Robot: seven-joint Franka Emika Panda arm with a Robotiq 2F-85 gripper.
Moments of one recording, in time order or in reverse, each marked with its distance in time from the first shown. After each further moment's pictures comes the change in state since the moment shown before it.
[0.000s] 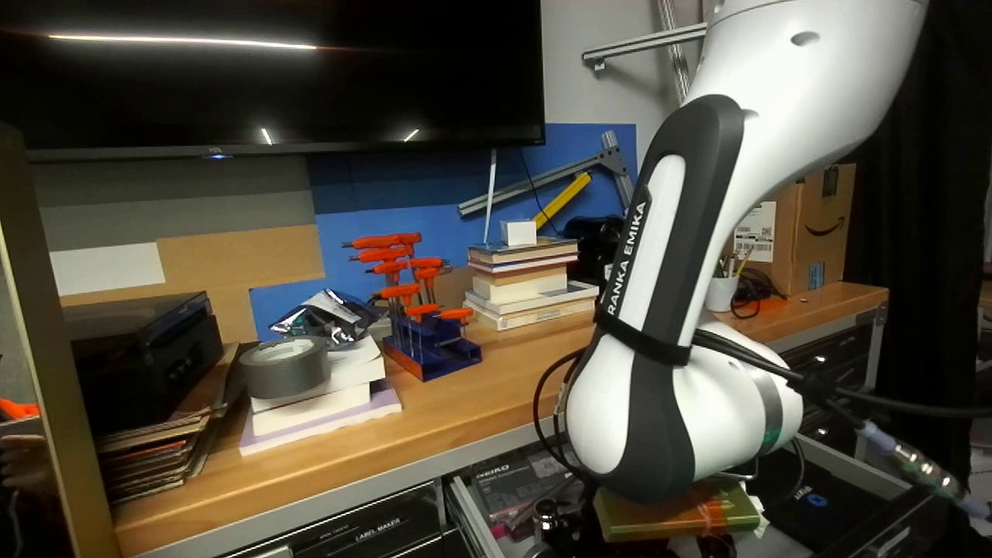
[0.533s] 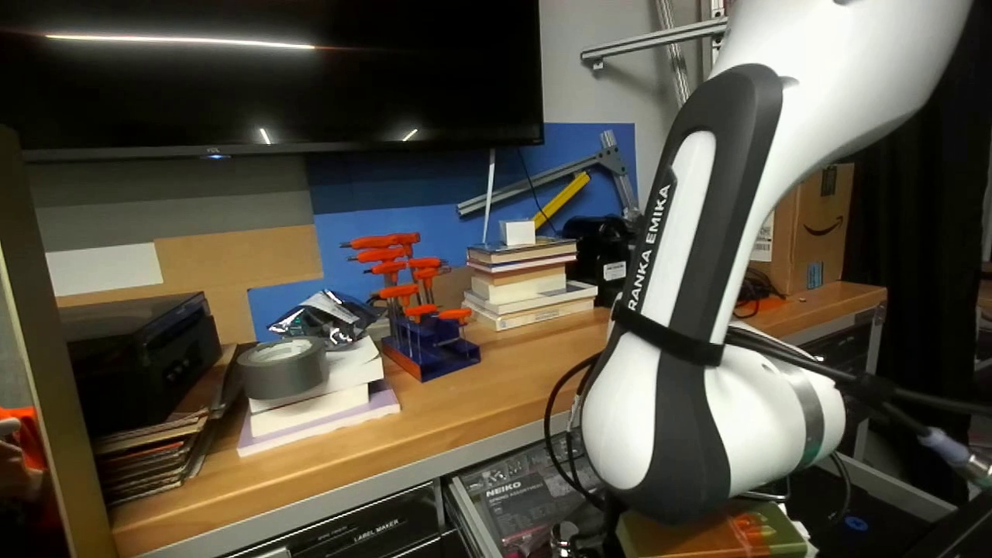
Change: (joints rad) arm -0.040 -0.053 0.083 -0.082 0.051 -0.066 0.003
